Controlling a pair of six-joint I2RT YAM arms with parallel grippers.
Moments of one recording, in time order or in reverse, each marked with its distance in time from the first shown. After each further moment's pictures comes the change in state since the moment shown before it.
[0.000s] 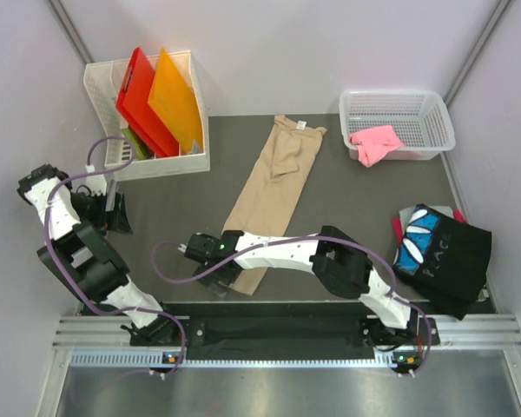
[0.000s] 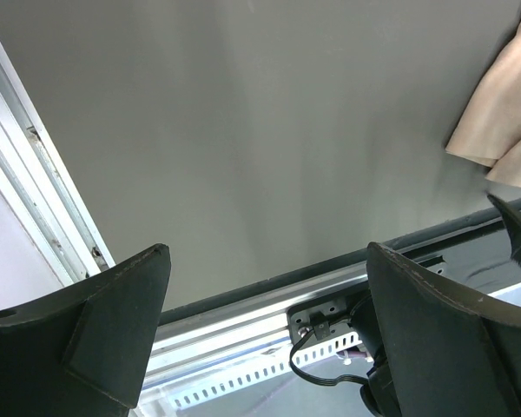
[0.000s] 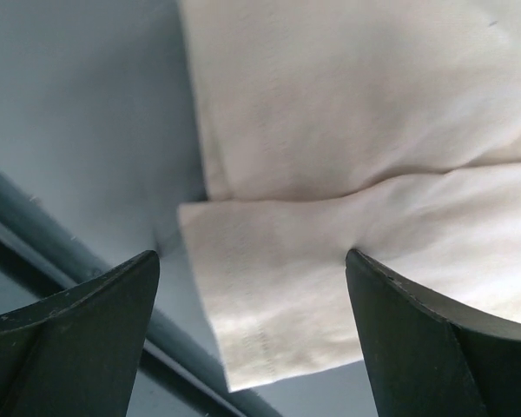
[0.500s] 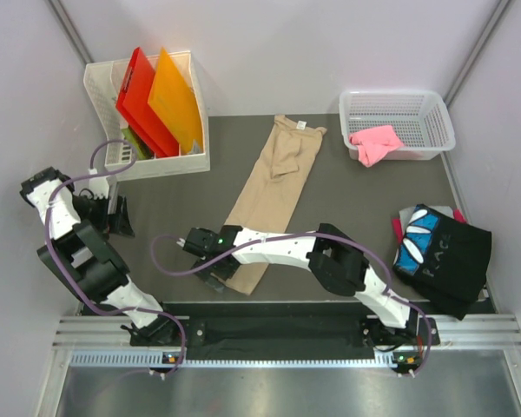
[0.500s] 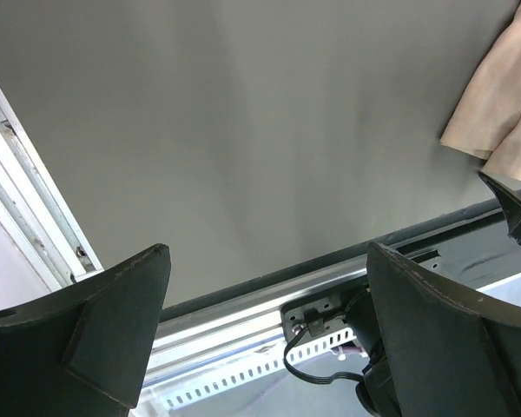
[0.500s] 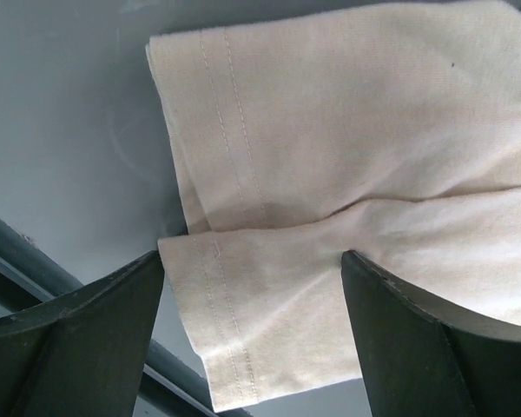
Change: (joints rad) left arm 0.000 0.000 -0.034 0.000 0.000 0.004; right arm -0.033 0.041 0.058 0.003 -0.019 -0.004
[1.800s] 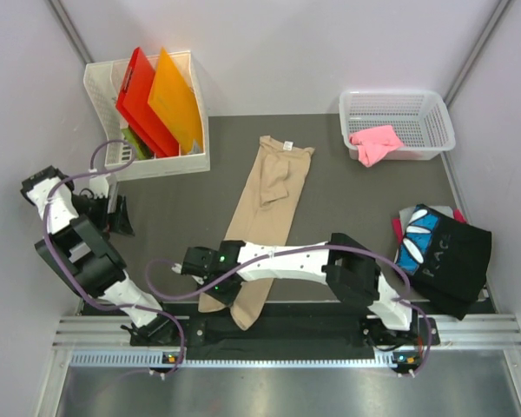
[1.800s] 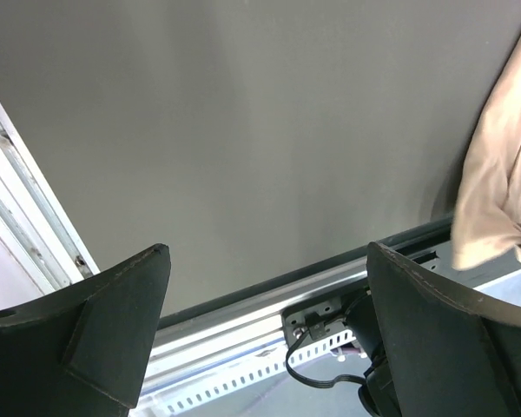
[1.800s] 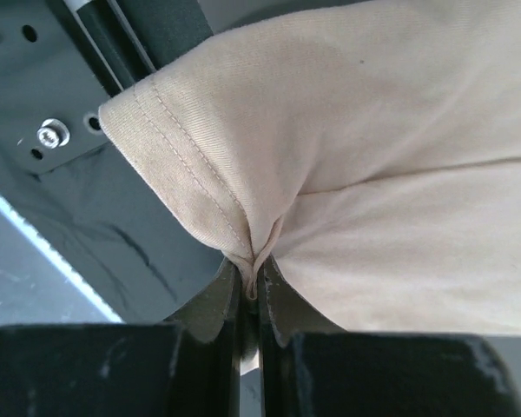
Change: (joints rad) left arm 0.001 0.047 0.018 0.000 0.005 0.000; right arm 0.111 -0.111 -0.074 -0.076 -0.194 0.036
